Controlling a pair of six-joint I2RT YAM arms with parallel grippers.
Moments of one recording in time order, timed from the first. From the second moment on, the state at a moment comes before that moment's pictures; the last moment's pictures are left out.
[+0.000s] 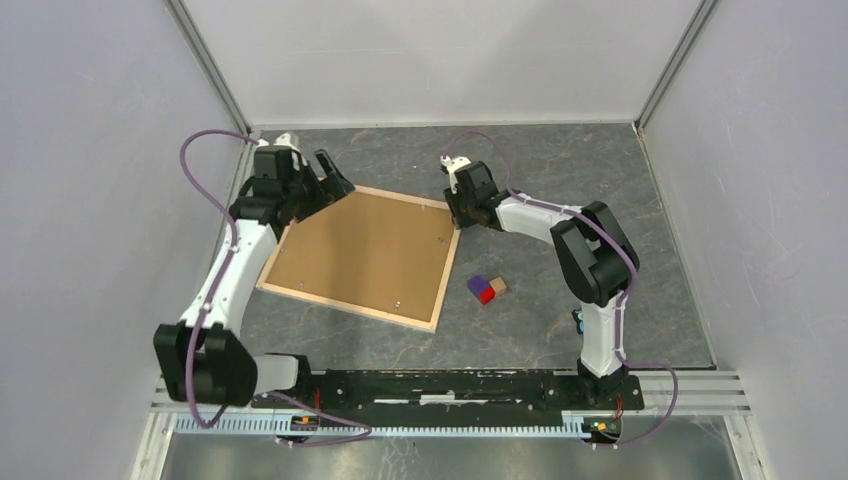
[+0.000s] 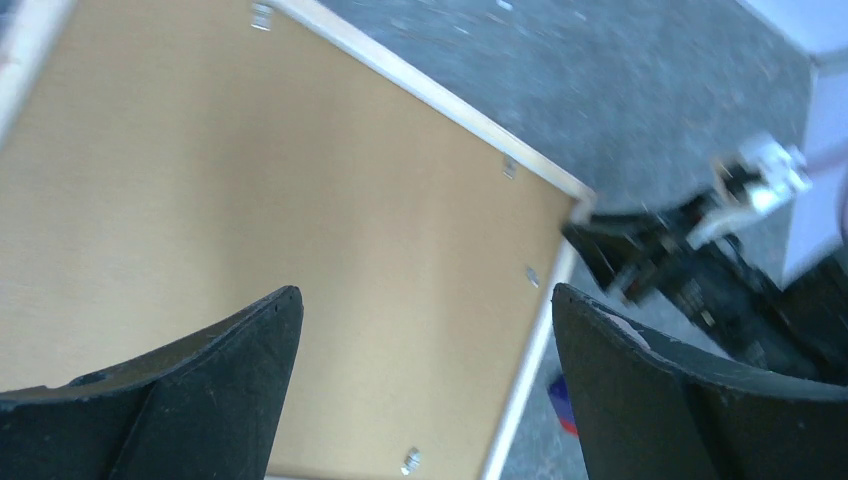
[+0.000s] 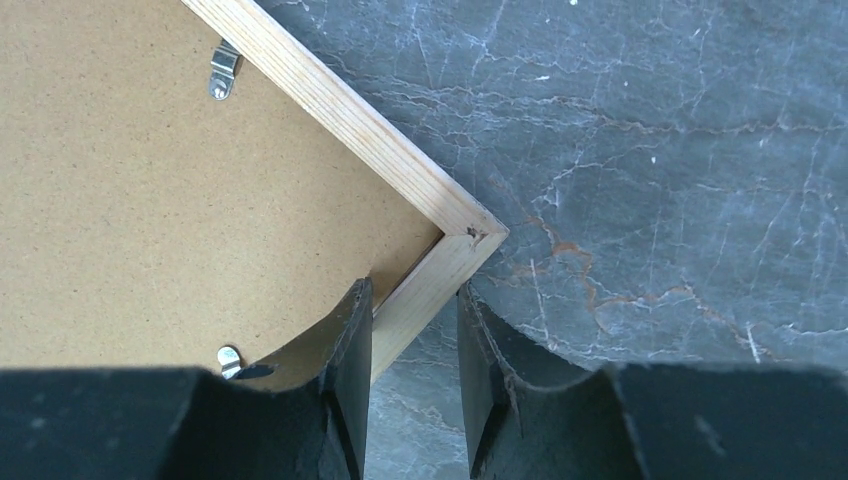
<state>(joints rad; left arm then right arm) -0.13 1.25 1.12 -0.50 0.16 -0.54 0.57 2.01 1.32 -0.14 0.07 0.08</state>
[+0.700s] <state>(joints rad) 0.25 1.71 1.25 -0.52 0.07 -0.44 0.57 1.97 1.37 -0.24 0.01 0.03</state>
